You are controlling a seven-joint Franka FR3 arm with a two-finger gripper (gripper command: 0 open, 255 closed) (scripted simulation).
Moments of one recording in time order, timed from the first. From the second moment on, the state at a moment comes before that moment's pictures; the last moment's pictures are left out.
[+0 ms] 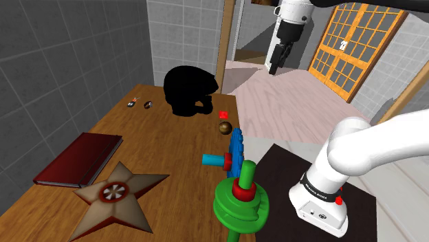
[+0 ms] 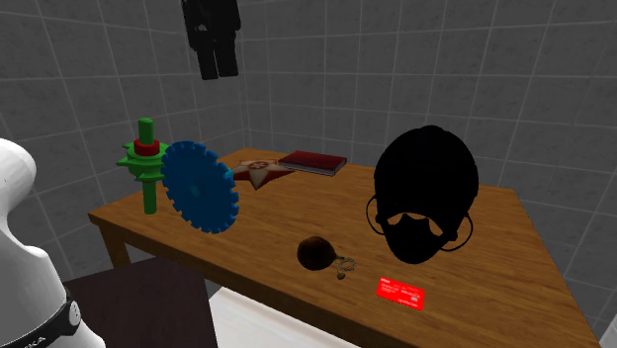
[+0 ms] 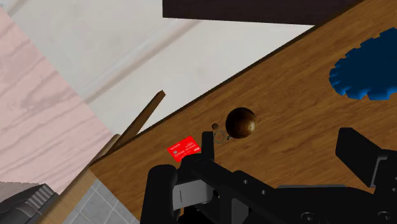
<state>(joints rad) 0.00 -0.78 -0.07 -2.30 -0.12 1.57 -0.15</state>
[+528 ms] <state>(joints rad) 0.01 -0.64 -0.06 -2.37 -0.13 1.74 -0.13</state>
